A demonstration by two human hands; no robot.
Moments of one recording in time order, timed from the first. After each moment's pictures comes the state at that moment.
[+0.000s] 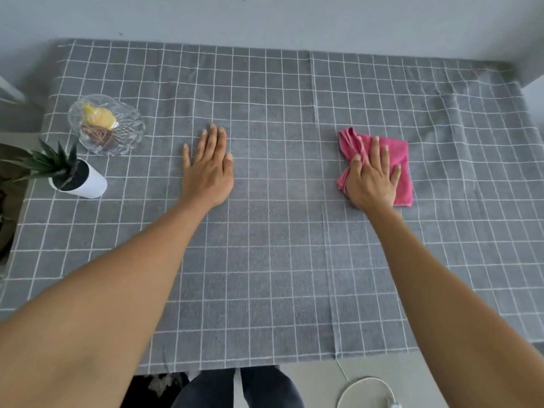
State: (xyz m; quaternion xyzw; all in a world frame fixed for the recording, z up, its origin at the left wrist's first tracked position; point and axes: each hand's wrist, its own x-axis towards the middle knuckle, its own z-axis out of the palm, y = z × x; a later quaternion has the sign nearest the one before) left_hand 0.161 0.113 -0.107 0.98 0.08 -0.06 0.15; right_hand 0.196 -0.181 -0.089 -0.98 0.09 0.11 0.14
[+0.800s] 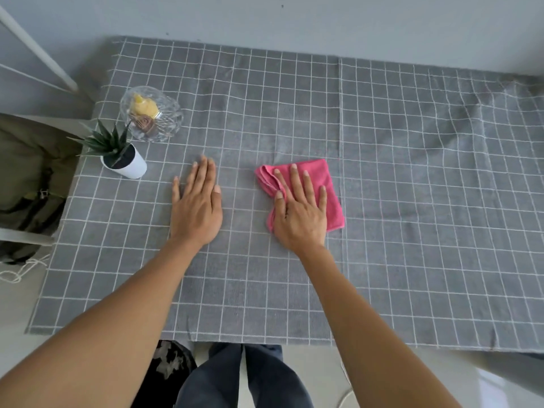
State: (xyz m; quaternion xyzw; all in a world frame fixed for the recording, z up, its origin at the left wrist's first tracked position) left_hand 0.055 0.151 -0.109 0.98 0.11 -0.01 0.13; right_hand 0.091 -0.047 -0.094 -0.98 -0.12 0.10 0.16
